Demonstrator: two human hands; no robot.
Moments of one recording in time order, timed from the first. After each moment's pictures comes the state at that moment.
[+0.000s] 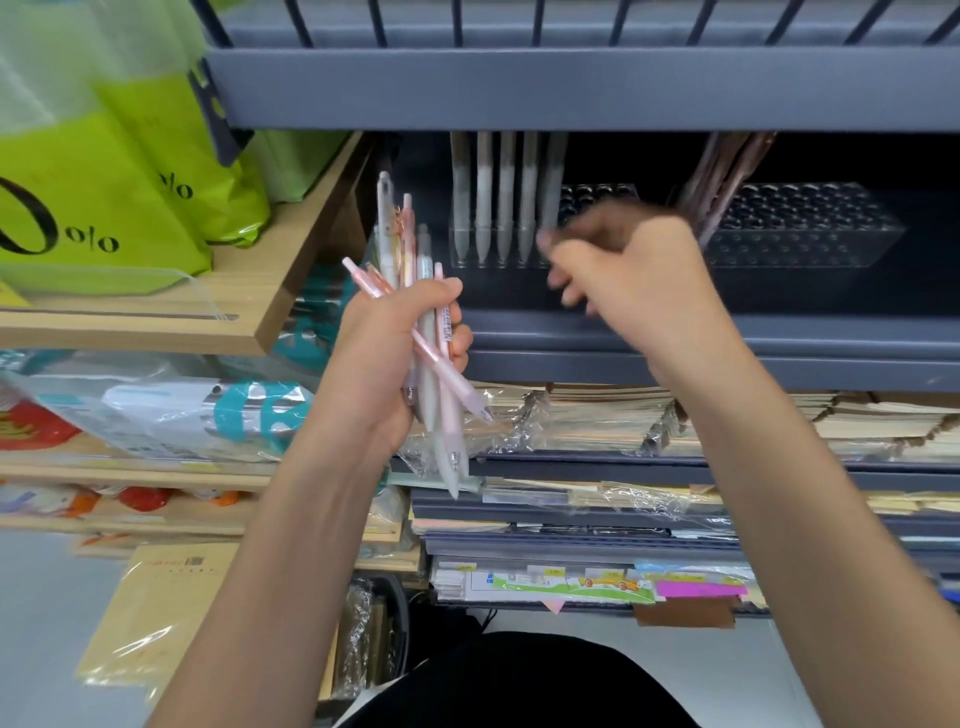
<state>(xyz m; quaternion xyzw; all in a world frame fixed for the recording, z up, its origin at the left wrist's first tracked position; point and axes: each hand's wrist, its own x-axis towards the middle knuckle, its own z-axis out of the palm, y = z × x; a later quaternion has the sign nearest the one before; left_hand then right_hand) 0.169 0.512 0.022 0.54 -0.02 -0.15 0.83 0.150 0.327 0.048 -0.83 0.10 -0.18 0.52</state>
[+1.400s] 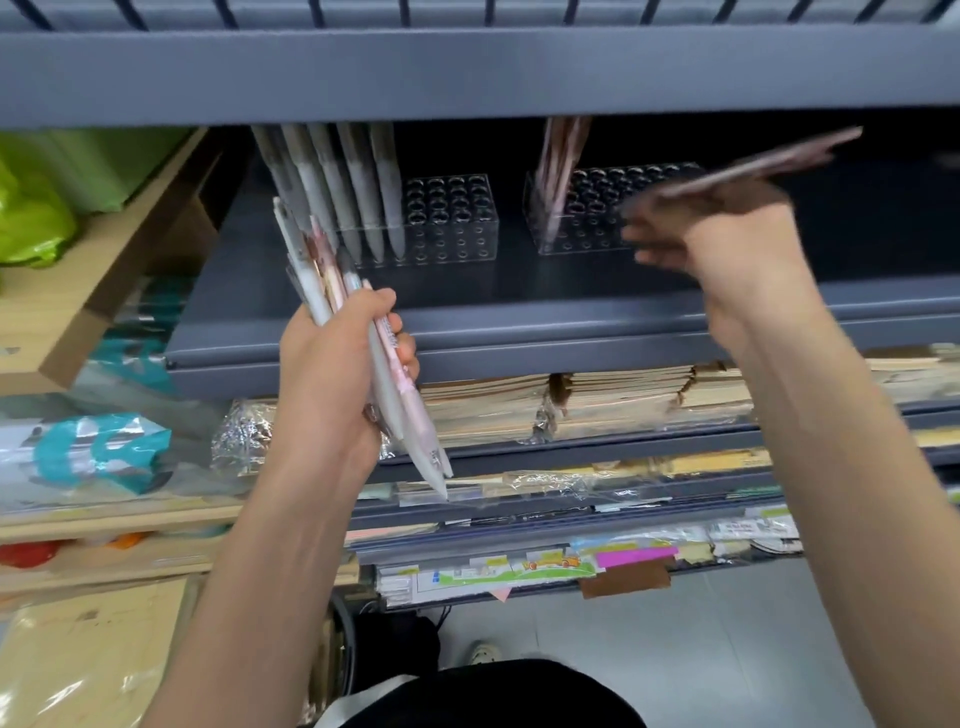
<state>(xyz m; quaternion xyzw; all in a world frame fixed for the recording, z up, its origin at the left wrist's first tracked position) 0.140 0.428 0.011 0.52 0.03 -0.10 0.85 0.096 0.169 0.052 -0.71 0.18 -0.26 0.63</state>
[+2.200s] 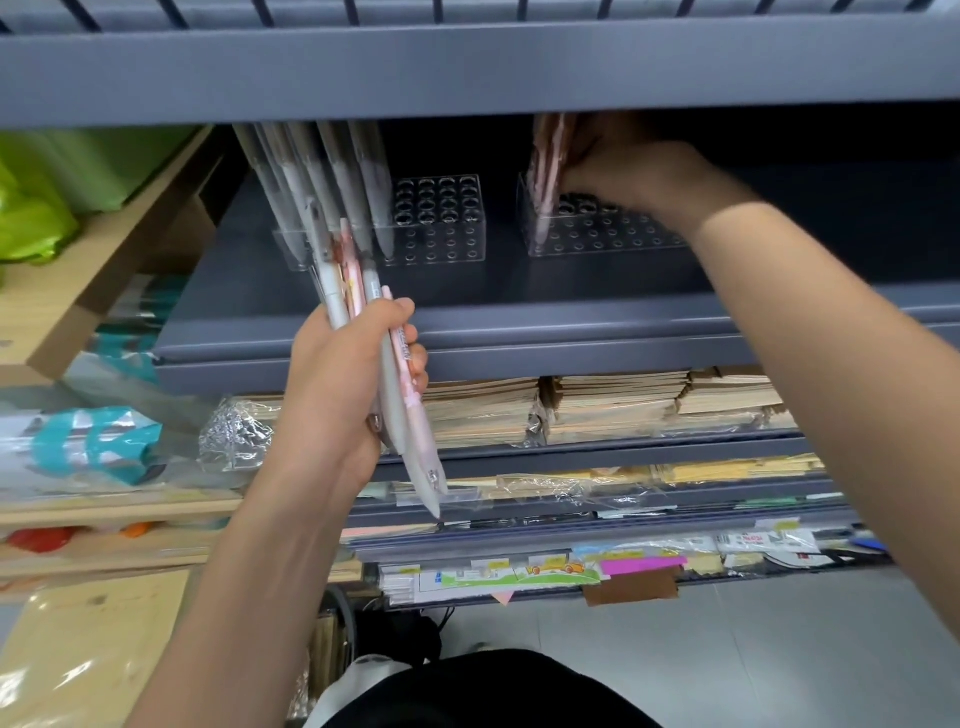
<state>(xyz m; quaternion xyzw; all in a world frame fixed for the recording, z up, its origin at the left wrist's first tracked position) 0.127 0.414 0.012 0.56 0.02 -0.12 0.82 0.208 0.142 0.071 -0.95 0.15 -0.04 0.28</state>
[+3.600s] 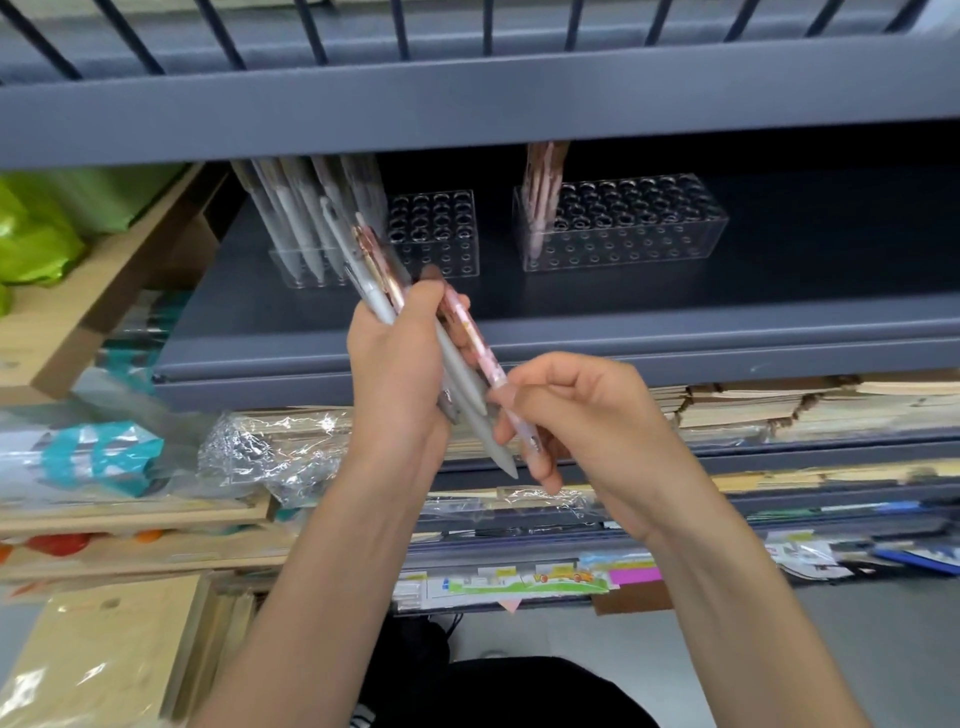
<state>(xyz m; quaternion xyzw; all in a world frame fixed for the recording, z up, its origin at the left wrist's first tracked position) 0.125 0.358 0.021 0.57 0.07 -0.05 0.82 0.038 0.246 0.011 -0.66 0.09 -0.01 0.74</state>
